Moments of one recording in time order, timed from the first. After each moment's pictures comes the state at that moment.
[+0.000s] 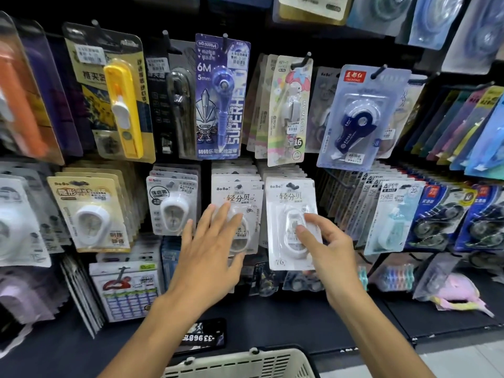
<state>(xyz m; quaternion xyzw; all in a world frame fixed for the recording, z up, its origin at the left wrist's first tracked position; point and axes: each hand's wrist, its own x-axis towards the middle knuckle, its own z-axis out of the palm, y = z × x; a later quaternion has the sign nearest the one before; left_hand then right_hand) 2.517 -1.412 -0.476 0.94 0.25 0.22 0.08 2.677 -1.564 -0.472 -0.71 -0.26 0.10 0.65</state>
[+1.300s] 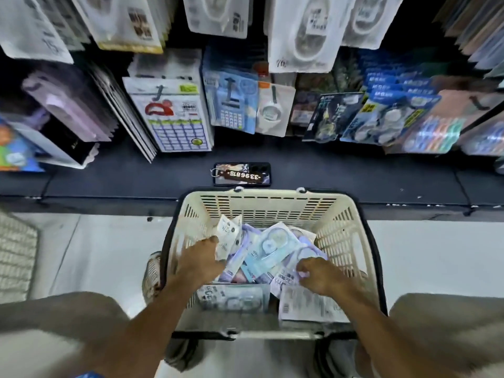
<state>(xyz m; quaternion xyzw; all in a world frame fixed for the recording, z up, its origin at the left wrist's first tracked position) 2.355 -1.469 -0.767 0.81 0.47 -0.22 0.27 2.578 -1.656 -0.803 -0.80 -0.43 0.41 -0.05</state>
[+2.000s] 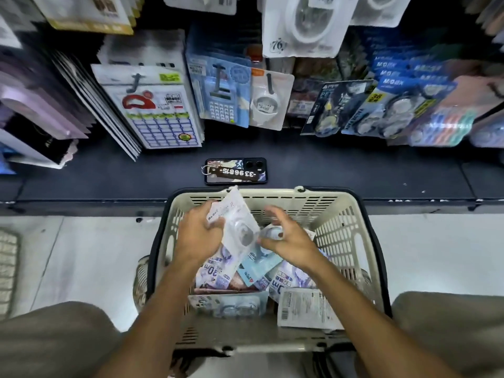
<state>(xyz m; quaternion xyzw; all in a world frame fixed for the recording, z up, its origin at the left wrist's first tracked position) 2.394 -1.445 -0.738 0.70 0.53 0.09 0.47 2.561 -1.575 -0.756 -0.76 -0.34 0.45 0.33</state>
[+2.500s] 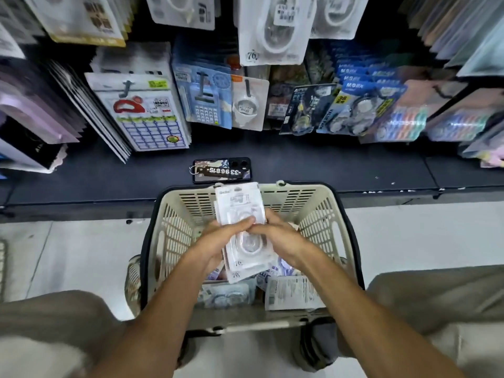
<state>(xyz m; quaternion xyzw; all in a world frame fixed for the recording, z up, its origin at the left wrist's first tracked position) 2.416 -1.487 -0.730 0.41 0.42 0.04 0.81 2.548 -1.591 -0.724 -0.67 -0.17 0.58 0.44</state>
